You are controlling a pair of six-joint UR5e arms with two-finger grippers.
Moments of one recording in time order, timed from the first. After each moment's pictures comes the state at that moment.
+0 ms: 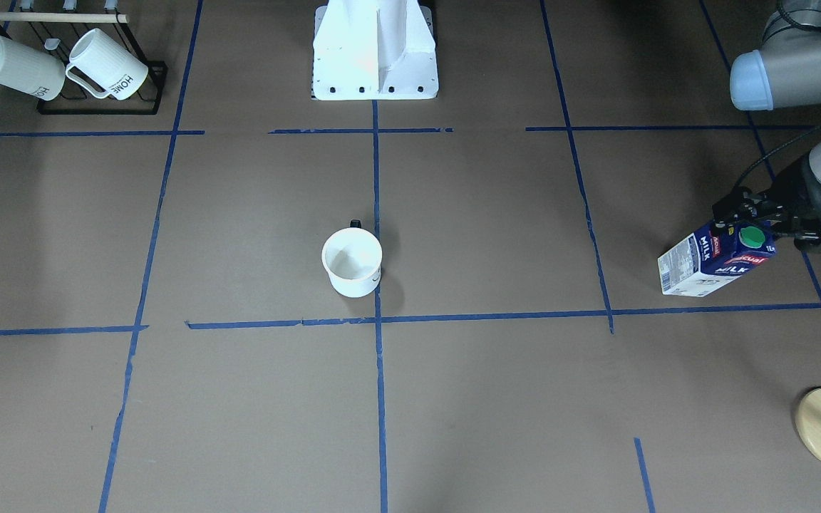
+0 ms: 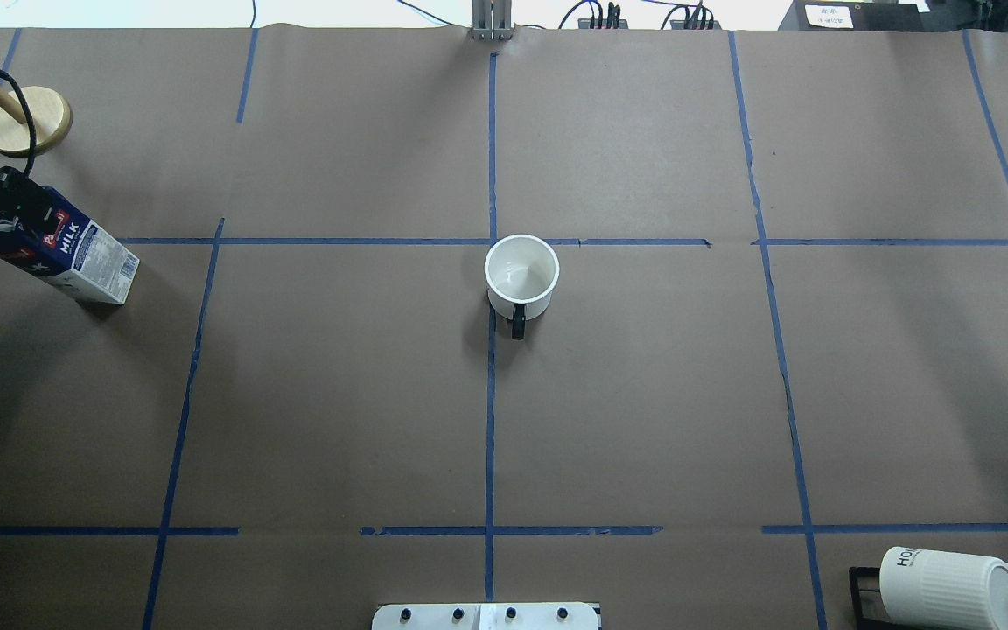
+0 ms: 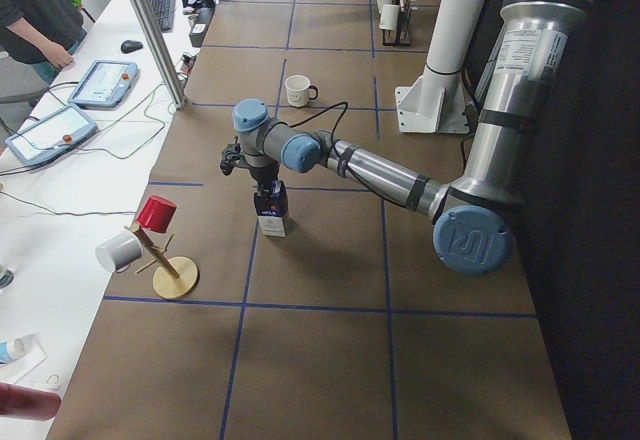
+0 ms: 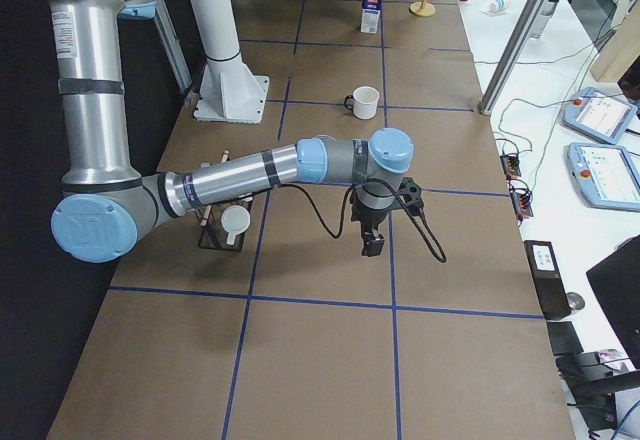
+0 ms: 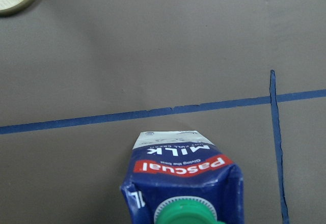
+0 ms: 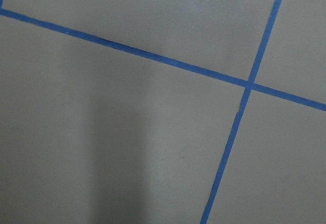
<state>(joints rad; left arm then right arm) -1.16 -1.77 -1.73 -1.62 -2.31 -0.45 1.46 -1.53 1.83 -1.86 2.33 -0.21</state>
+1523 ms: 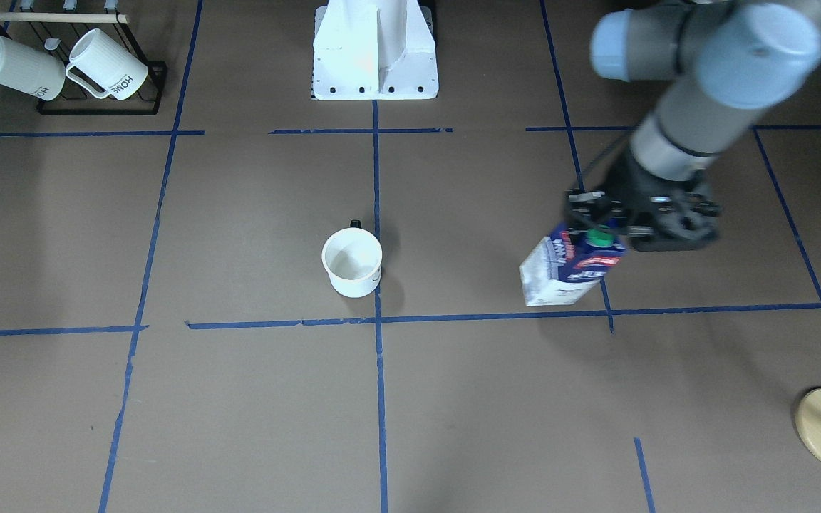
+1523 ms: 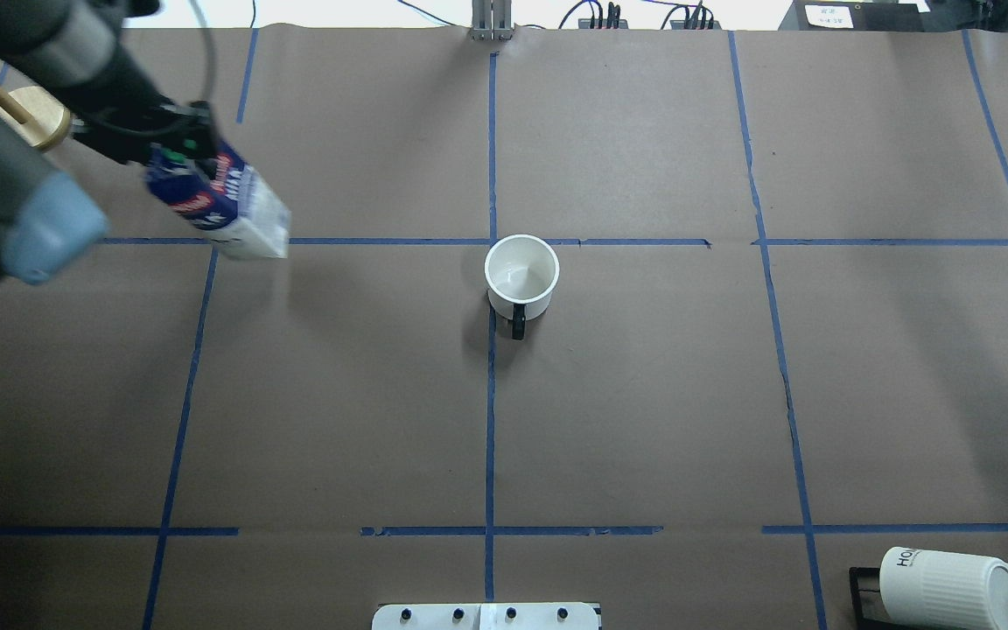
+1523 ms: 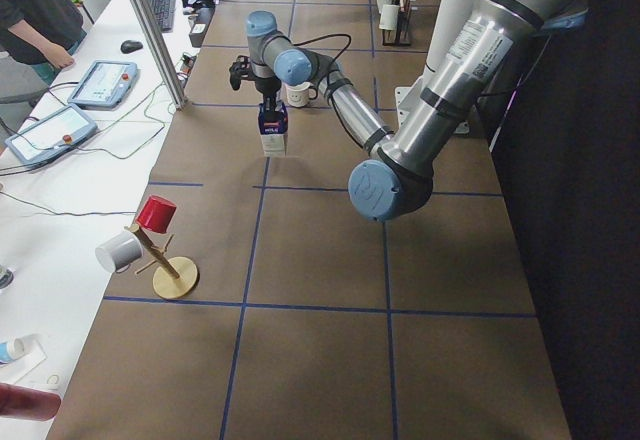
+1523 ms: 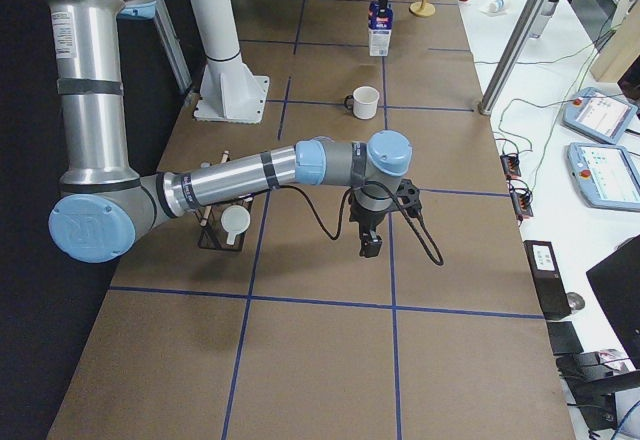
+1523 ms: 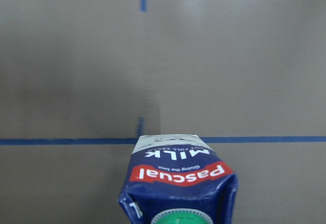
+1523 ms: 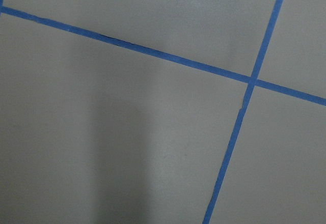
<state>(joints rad) -0.91 -2.20 -1.76 -1.45 -2.19 -0.98 1.46 -1.54 1.83 -1.86 2.34 -0.21</state>
